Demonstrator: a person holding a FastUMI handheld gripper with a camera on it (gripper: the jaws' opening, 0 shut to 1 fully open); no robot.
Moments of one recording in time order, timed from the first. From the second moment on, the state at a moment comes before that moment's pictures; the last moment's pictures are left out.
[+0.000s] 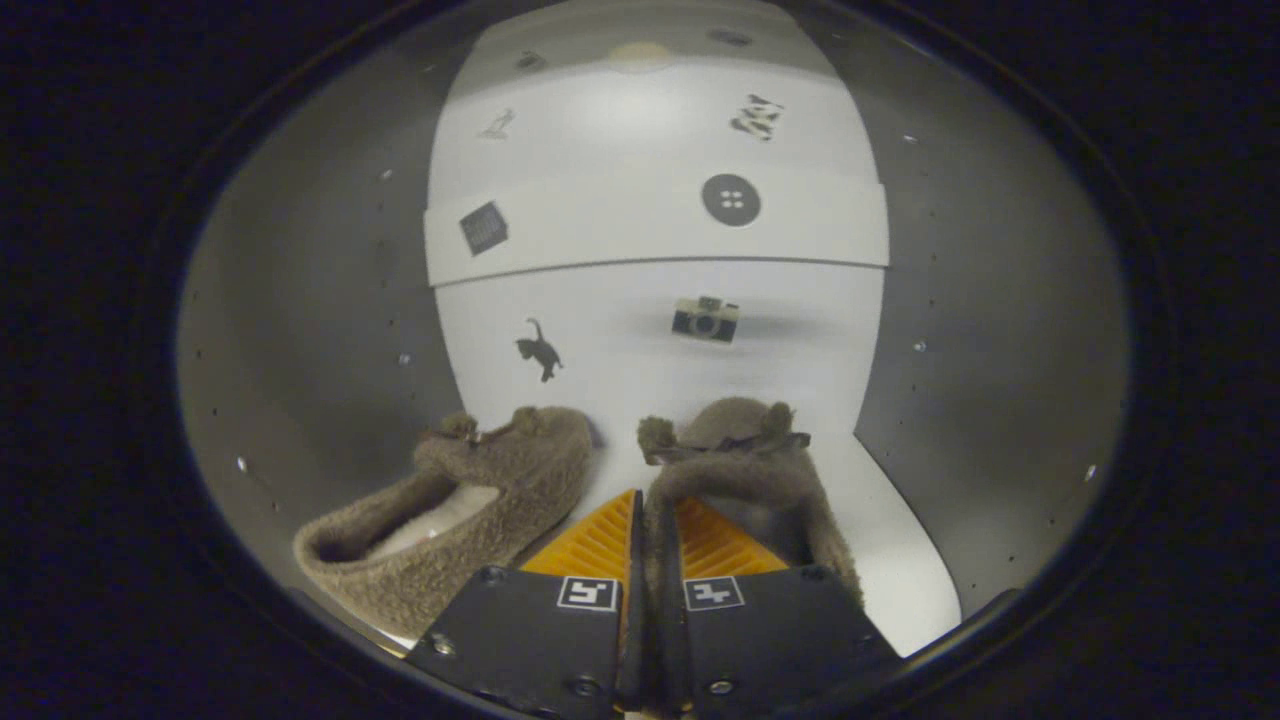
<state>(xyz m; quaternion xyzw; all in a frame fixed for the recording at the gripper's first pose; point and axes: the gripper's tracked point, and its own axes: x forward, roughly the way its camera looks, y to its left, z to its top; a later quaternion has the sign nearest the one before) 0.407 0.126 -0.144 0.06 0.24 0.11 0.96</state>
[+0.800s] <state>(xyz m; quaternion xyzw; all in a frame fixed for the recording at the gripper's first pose) 0.306 0.107 -0.051 -0.01 0.14 0.08 0.99</state>
